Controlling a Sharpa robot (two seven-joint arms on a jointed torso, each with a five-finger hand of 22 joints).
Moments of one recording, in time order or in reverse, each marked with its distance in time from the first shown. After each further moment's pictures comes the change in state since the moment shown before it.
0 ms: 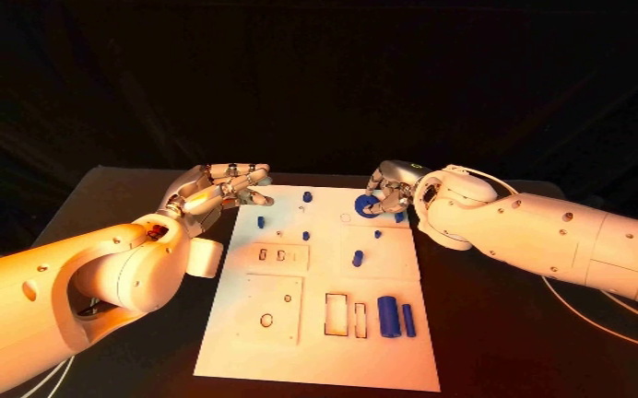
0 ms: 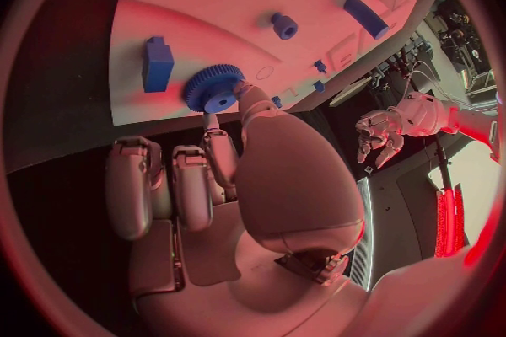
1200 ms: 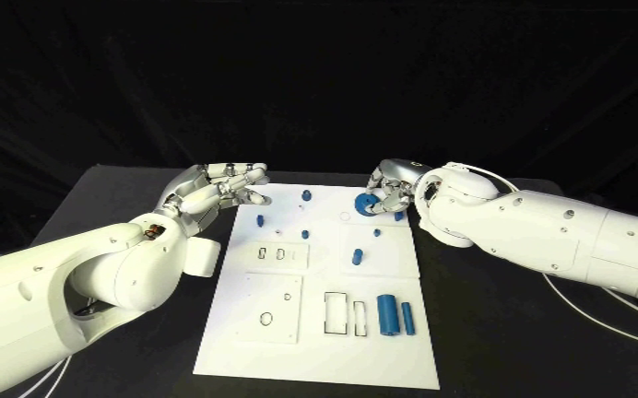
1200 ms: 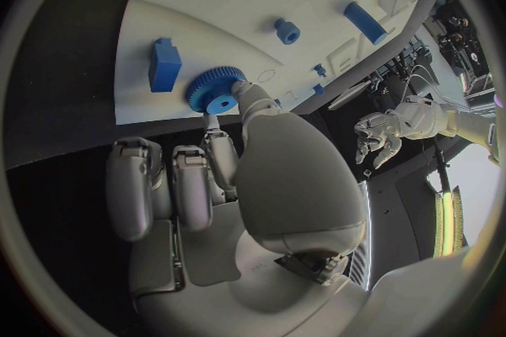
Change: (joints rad) left arm 0.000 -0.003 0.000 -0.001 0.000 0.000 -0.007; left_hand 0.000 0.000 0.005 0.000 0.000 0.000 0.000 0.000 0.000 0.000 0.000 -0.004 0.000 -0.003 0.003 0.000 0.002 0.000 0.000 0.000 0.000 0.001; right arm 0.002 -0.009 0.002 0.001 -0.015 0.020 0.012; right_hand 0.036 0.020 0.053 -0.019 0.088 0.024 -0.002 0.016 -0.001 0.005 -0.002 0.012 0.000 0.000 0.000 0.008 0.000 0.000 0.007 -0.007 0.010 0.000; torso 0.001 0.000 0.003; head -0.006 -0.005
